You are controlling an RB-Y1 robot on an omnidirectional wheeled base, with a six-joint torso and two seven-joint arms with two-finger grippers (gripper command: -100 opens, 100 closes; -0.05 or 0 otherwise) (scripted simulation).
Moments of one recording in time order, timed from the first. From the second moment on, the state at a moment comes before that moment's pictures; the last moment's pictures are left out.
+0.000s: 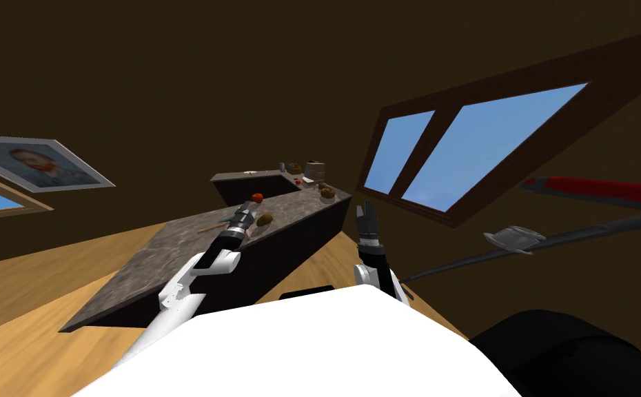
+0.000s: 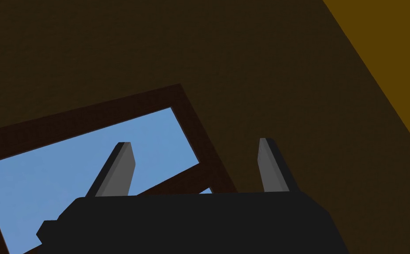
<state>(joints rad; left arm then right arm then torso) 0.07 0.36 0.06 -1.76 0.07 -0.10 0.17 0.49 -0.01 0.04 -2.22 0.02 -0.52 0.07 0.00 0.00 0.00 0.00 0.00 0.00</state>
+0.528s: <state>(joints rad) -0.05 0.41 0.07 -1.62 0.09 0.04 0.16 0.49 -0.01 0.04 -2.22 0.02 -0.52 0.07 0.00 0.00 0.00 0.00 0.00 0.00</state>
